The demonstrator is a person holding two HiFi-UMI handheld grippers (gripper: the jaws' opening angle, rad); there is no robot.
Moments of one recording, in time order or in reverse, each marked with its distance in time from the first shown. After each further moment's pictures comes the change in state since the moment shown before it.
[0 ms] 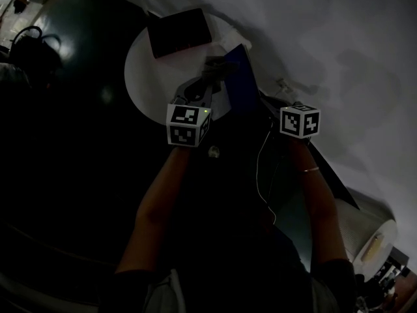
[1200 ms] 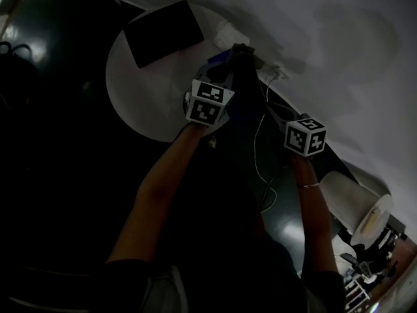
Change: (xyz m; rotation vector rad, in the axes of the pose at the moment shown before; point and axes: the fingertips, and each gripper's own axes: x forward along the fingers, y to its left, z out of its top) left arm 0.139 -0.006 -0.013 0.042 0.154 -0.286; right arm 0.019 -0.018 0.006 0.084 0.019 -0.145
